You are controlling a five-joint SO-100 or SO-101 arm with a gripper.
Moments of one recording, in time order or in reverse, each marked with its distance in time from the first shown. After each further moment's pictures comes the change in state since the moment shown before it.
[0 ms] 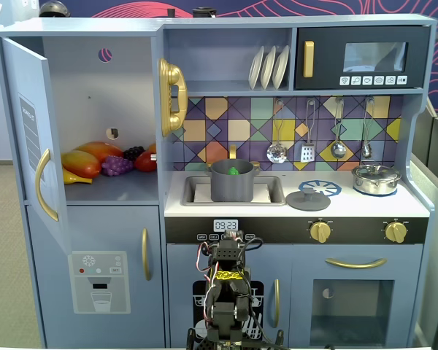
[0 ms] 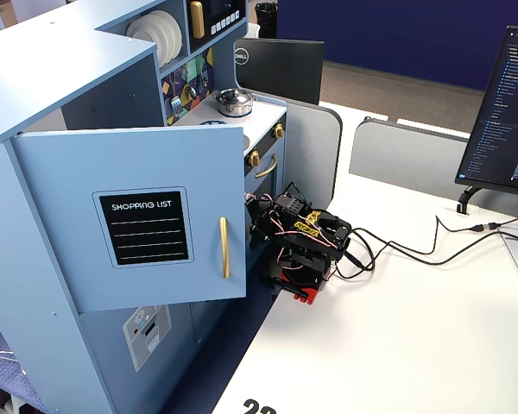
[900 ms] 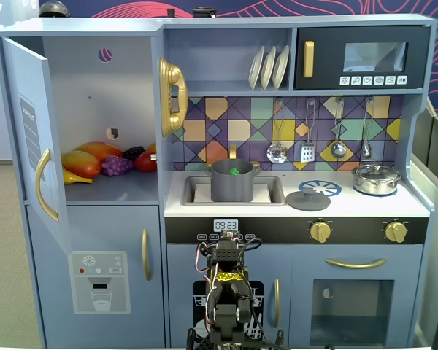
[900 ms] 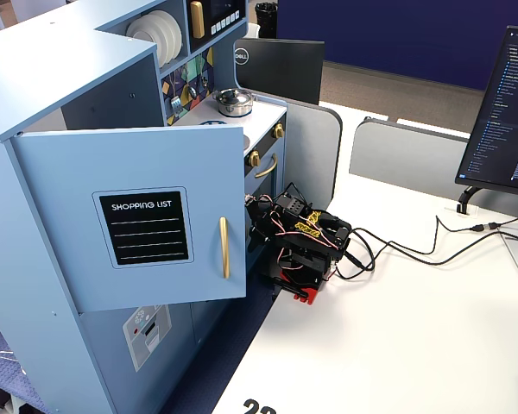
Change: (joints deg) arm -1.1 1.1 0.0 6.4 -1.4
